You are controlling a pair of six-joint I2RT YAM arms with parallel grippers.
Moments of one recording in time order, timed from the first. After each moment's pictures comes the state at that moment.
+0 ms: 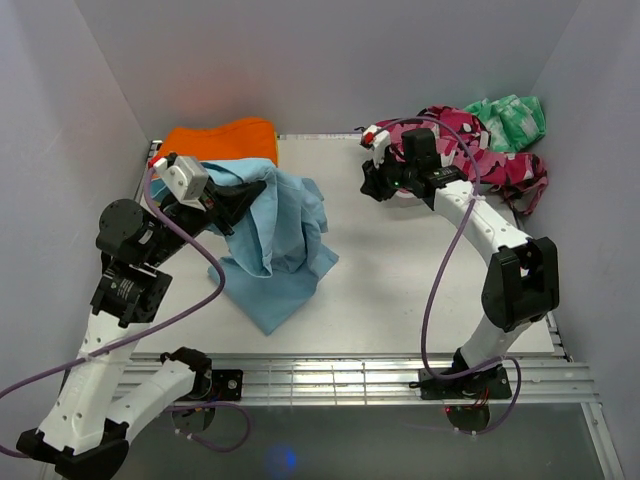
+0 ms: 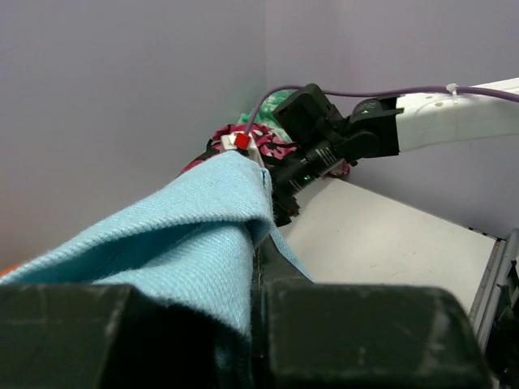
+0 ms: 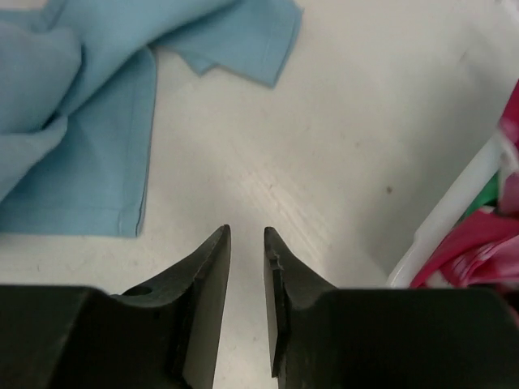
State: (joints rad) left arm -0.40 0.83 1.19 -0.10 0.49 -0.06; right arm 0.38 1.68 1.44 -0.33 -0.48 -0.35
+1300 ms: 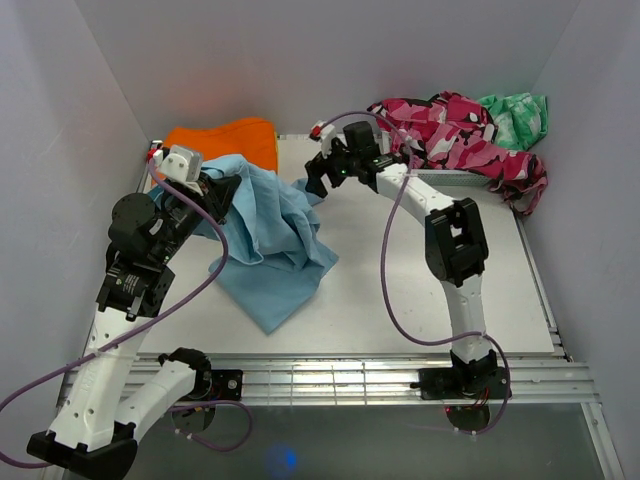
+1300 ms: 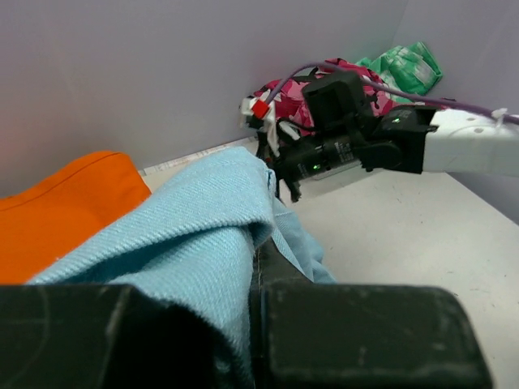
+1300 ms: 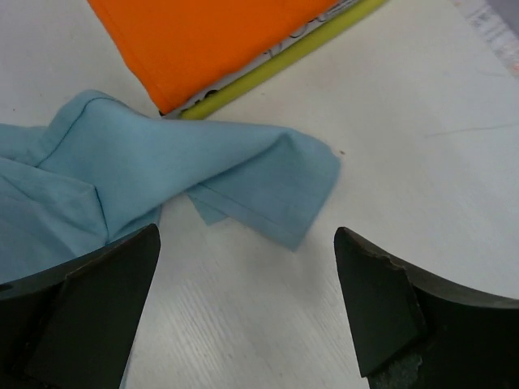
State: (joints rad) left arm -0.31 0.82 1.14 -0.22 0.21 -0.07; right arm 0.48 2.16 1.86 -0.25 -0.49 -0.27
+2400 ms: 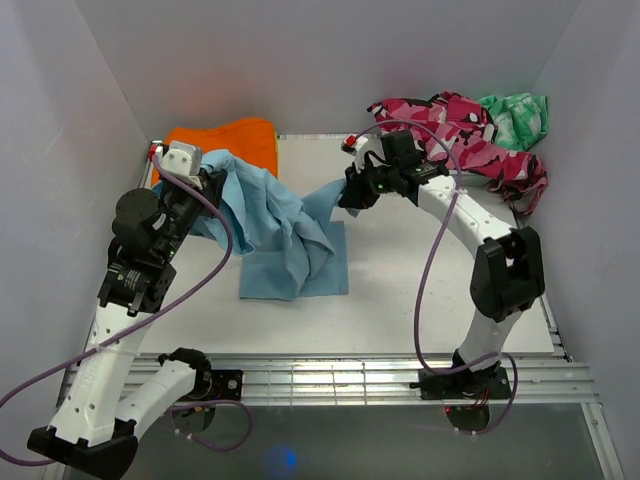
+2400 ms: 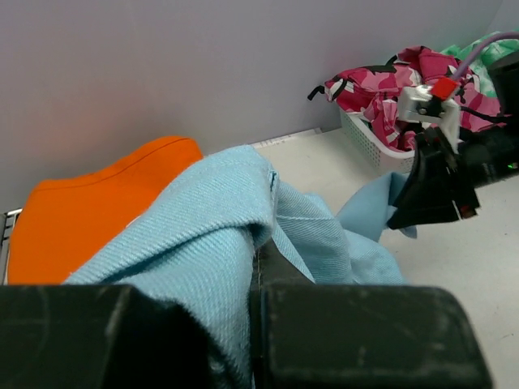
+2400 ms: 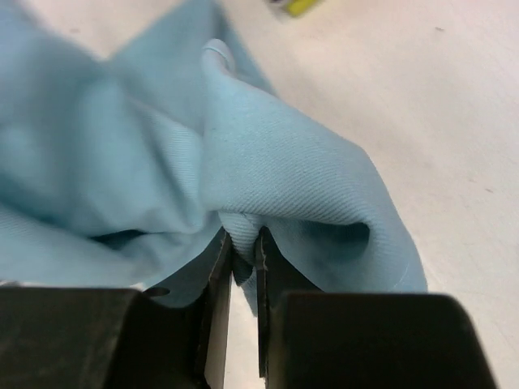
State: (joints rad) left arm -0.31 0.84 1.15 -0.26 0.04 0.03; right arm 0.44 1.84 1.55 -0.45 -0.62 -0.24
